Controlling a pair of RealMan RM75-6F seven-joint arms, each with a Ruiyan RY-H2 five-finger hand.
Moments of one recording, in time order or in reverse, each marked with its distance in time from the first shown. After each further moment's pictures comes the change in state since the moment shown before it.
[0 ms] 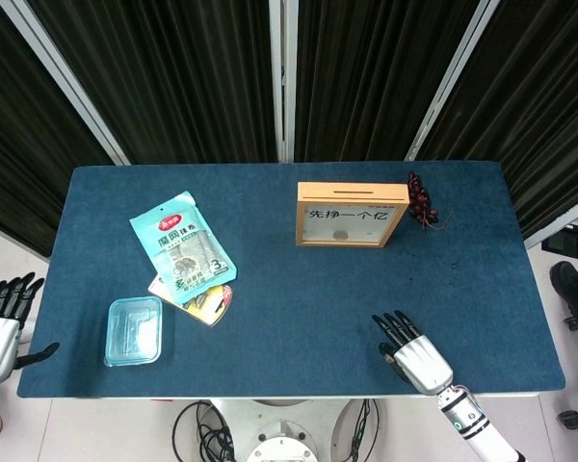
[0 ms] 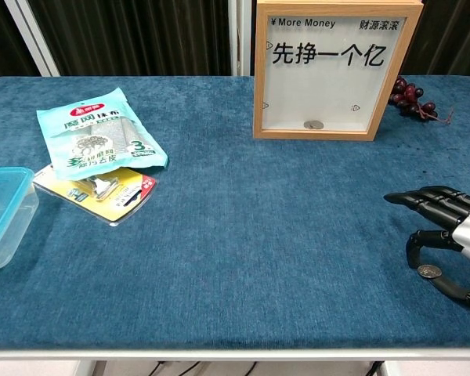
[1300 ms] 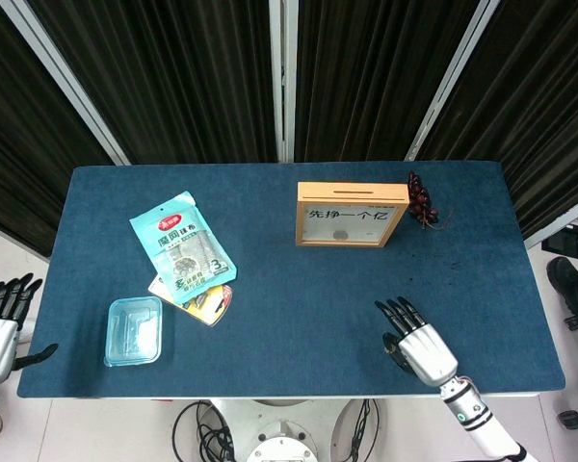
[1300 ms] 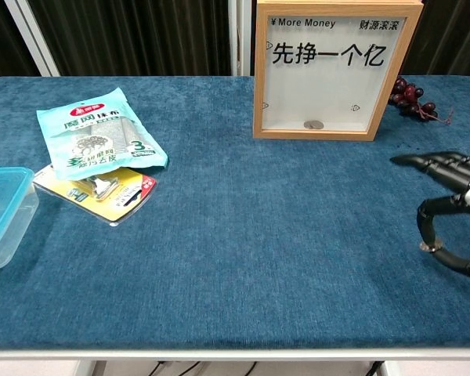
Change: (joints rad) left arm 0.005 0.009 0.002 -0.018 -0.004 0.001 0.008; right arm 0.027 0.038 0.045 -0.063 0.011 0.071 0.086
